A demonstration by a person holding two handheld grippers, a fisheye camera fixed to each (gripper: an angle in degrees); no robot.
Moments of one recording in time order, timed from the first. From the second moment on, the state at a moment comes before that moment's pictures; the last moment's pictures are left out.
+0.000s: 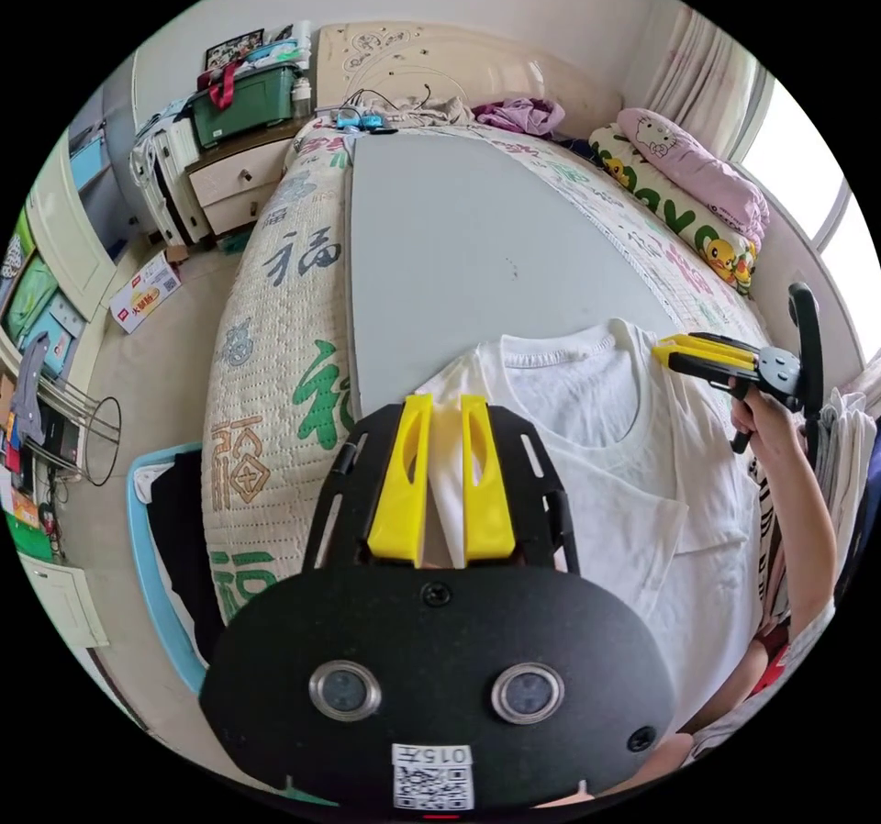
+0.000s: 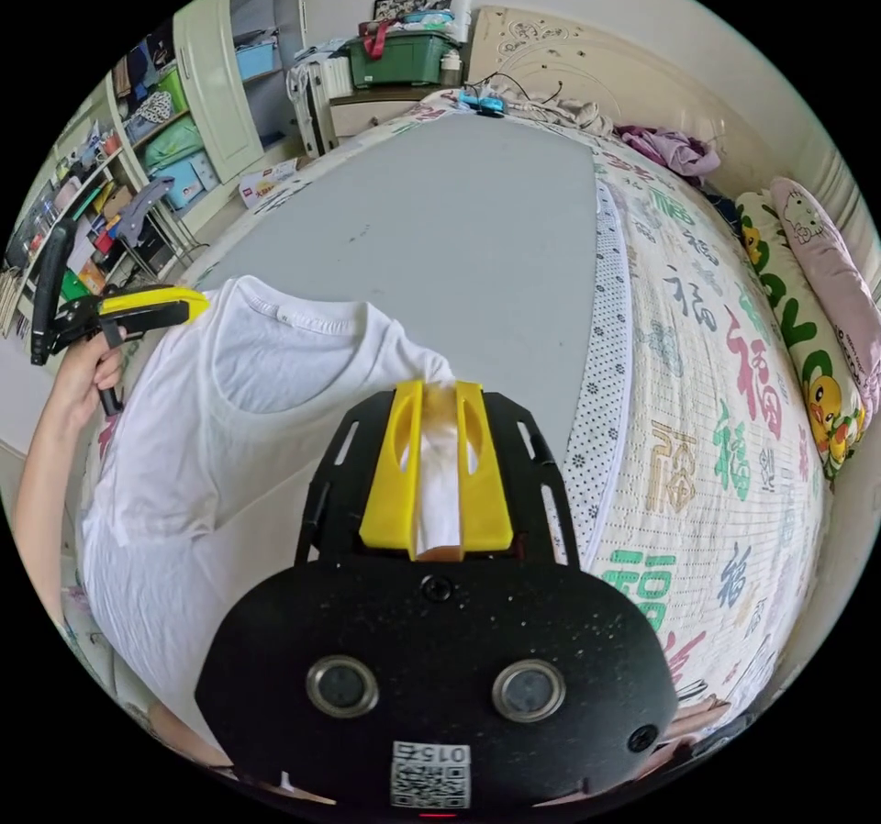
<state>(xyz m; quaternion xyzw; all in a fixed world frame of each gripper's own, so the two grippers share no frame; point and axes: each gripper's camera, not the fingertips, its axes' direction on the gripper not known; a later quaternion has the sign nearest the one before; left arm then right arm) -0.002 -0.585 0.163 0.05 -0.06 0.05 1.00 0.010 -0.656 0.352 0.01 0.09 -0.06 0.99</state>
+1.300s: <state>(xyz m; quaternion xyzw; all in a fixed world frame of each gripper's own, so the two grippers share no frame) 0.076 -0.136 -0.018 -0.03 0.07 0.40 0.91 -0.065 -0.190 0.103 -0.08 -0.05 -0.33 0.94</state>
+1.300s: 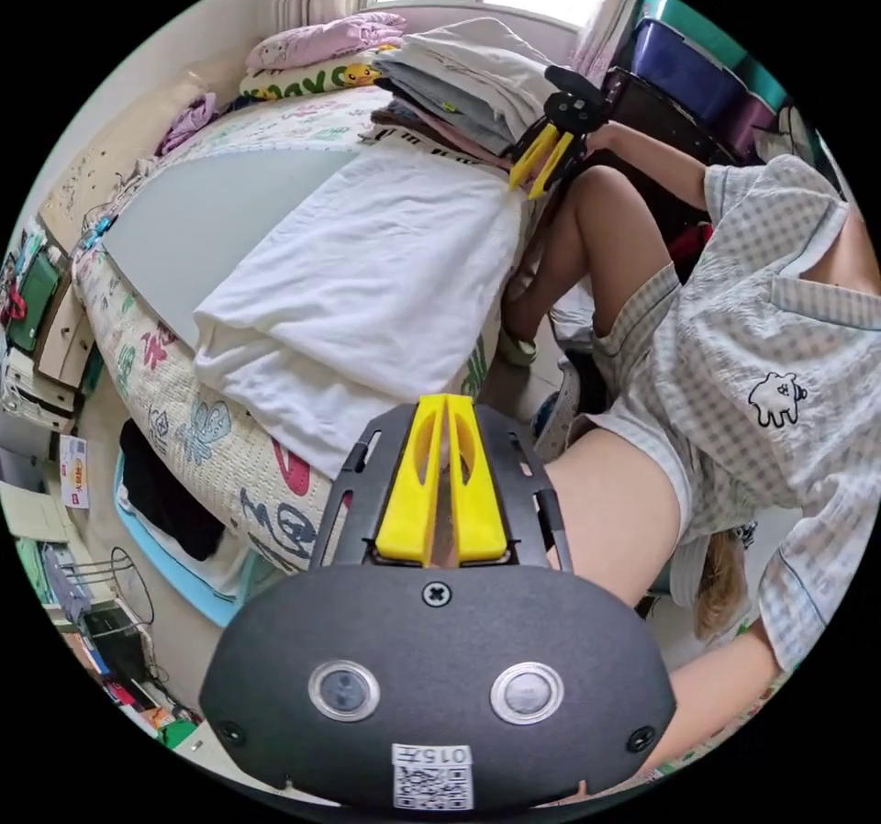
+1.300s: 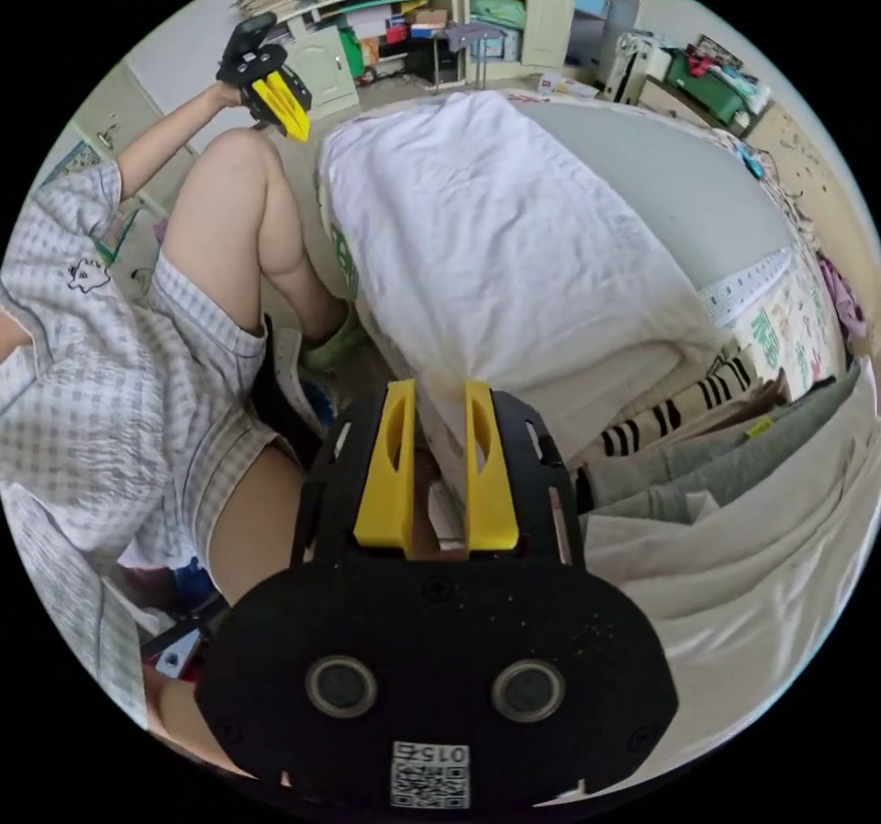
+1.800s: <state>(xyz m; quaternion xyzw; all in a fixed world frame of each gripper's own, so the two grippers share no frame) -0.044 -0.257 0.063 0.09 0.07 -0.07 0.99 0.051 -0.346 0.148 0.04 -0.02 0.07 1.00</state>
